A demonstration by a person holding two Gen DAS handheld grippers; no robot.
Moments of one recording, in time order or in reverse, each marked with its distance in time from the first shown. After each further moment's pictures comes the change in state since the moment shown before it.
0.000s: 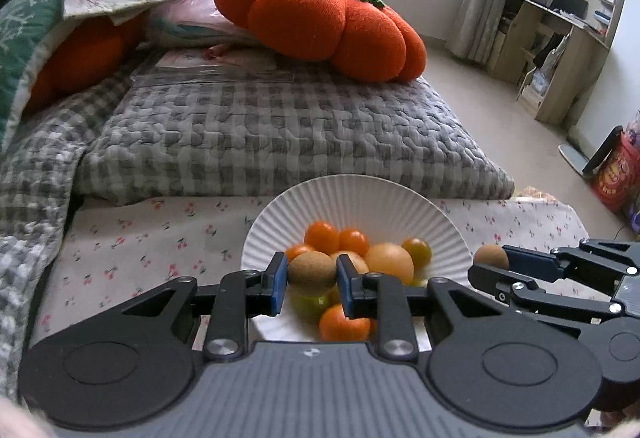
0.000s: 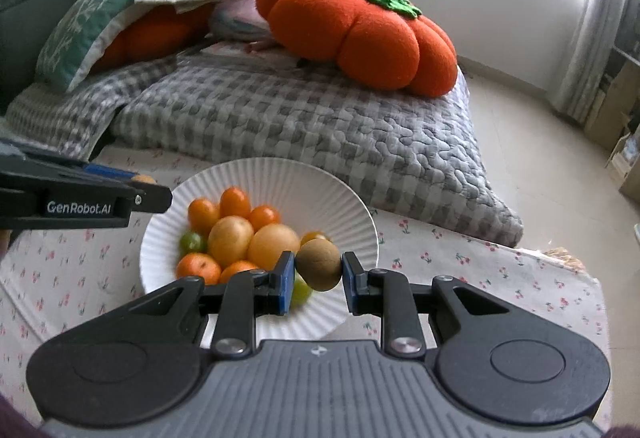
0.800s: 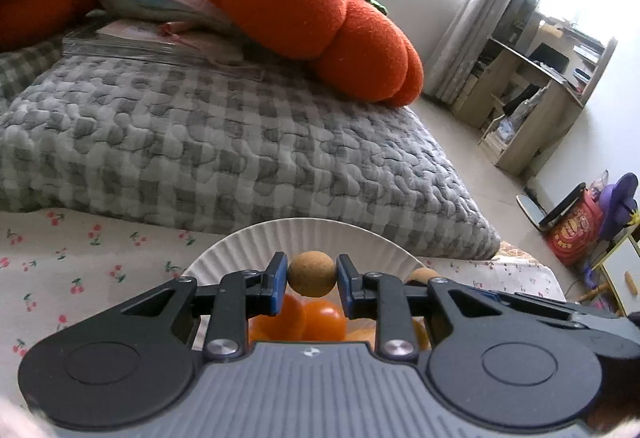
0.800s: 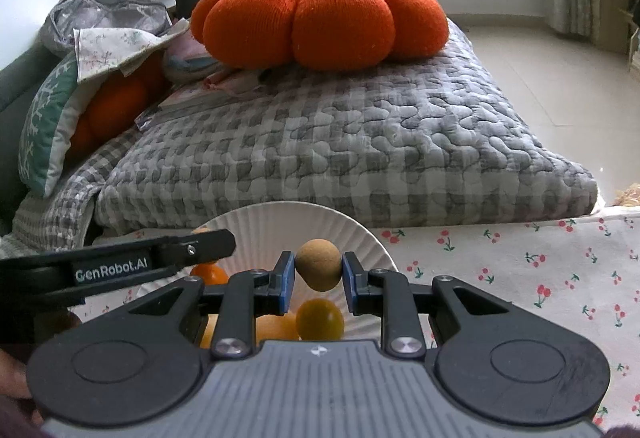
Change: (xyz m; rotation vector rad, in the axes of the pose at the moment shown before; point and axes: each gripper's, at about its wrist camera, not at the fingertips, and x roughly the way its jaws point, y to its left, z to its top) left arm 0.090 0.011 0.020 -0.124 -0.067 -0.199; right arm 0.067 -0.031 0.012 0.304 -0.030 0.149
